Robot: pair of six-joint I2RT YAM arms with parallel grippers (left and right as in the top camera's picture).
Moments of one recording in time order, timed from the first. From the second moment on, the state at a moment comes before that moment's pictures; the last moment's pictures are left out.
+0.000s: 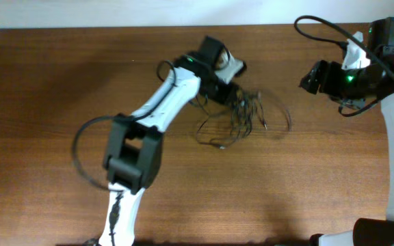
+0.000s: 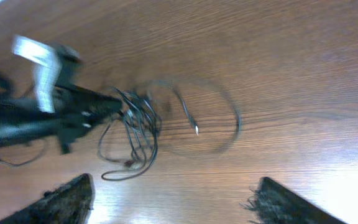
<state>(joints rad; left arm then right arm) -0.47 2.27 1.93 -0.81 0.53 0.08 -0.09 1.61 1.78 -1.30 -0.32 0.23</state>
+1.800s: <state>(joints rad) -0.39 2.00 2.00 -0.71 1.16 -0.39 -0.08 1.75 1.76 -0.63 -0.73 0.51</state>
